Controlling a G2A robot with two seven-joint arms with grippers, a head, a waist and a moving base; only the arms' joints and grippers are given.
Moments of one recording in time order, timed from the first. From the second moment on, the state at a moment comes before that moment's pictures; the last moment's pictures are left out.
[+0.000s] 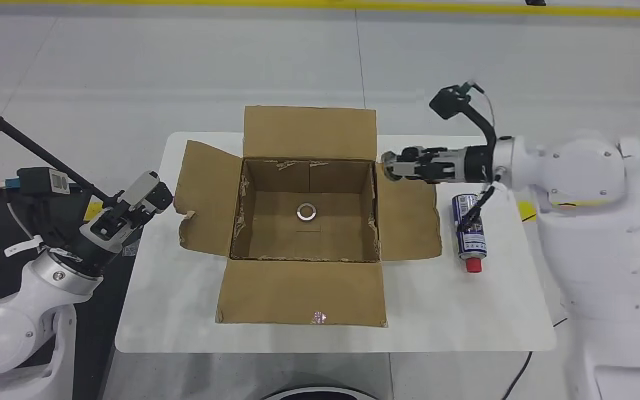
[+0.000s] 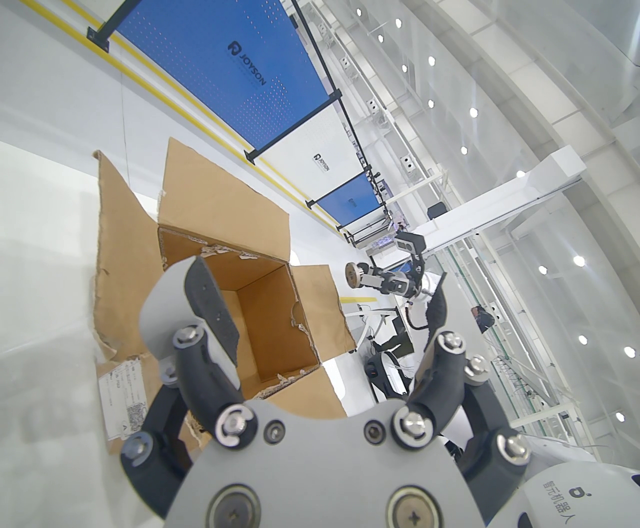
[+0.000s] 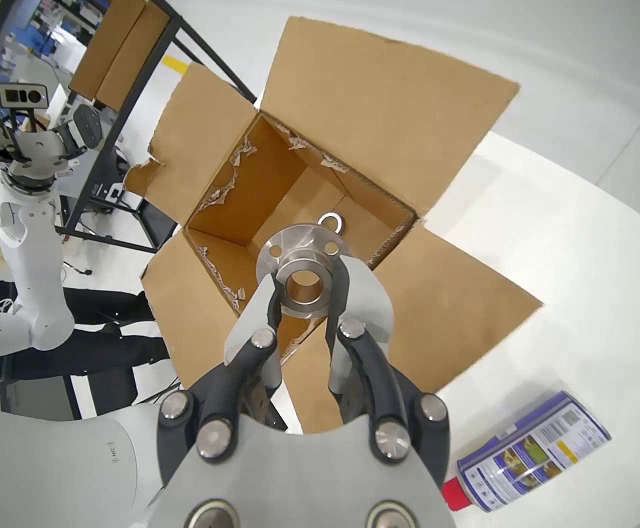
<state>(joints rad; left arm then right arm) 1.60 -1.15 -2.00 -2.17 -0.19 -0.06 -0.68 -0.55 -1.10 1.21 -1.55 -0.23 -0.18 1.35</state>
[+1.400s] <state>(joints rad) 1.60 -1.15 -2.00 -2.17 -0.19 -0.06 -0.68 -0.33 -1.37 0.50 -1.06 -0.60 -0.10 1.06</state>
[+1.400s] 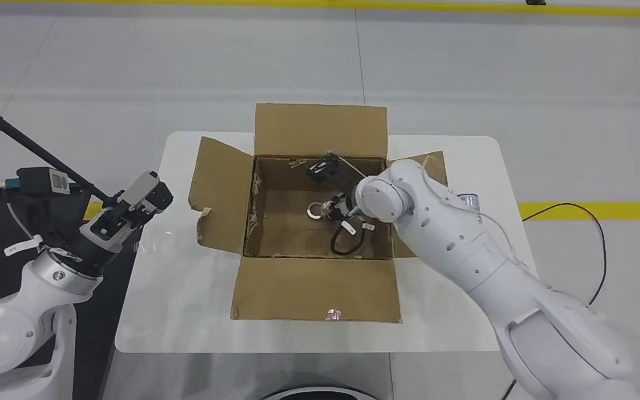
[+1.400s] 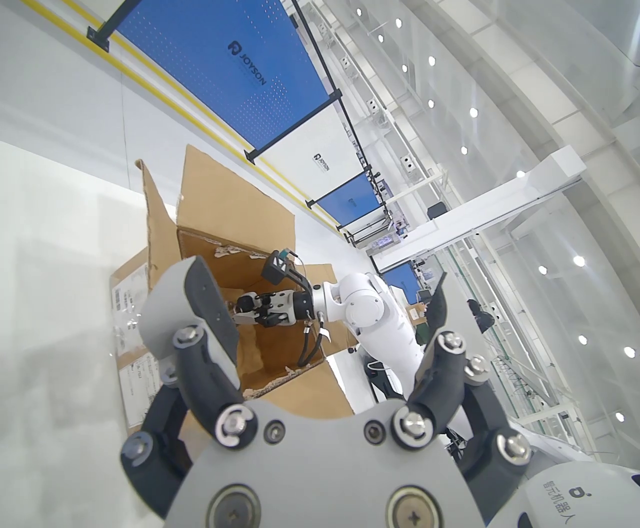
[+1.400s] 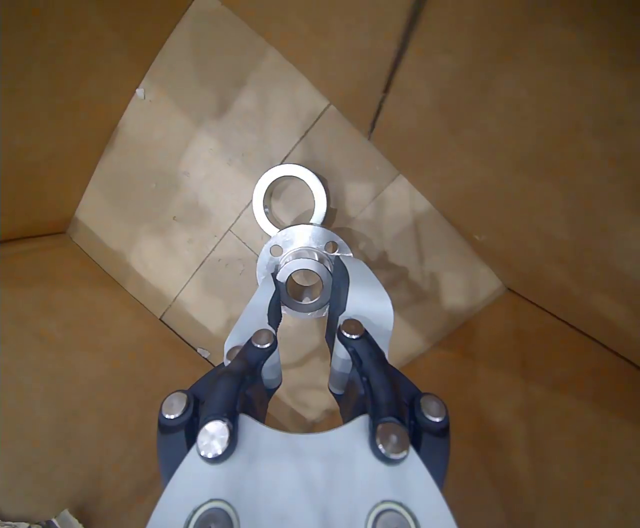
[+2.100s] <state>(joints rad) 1.60 -1.15 -2.00 -2.17 -0.19 -0.06 -0.68 -0.34 -1.39 0.48 -1.04 -0.75 -0.13 1.11</state>
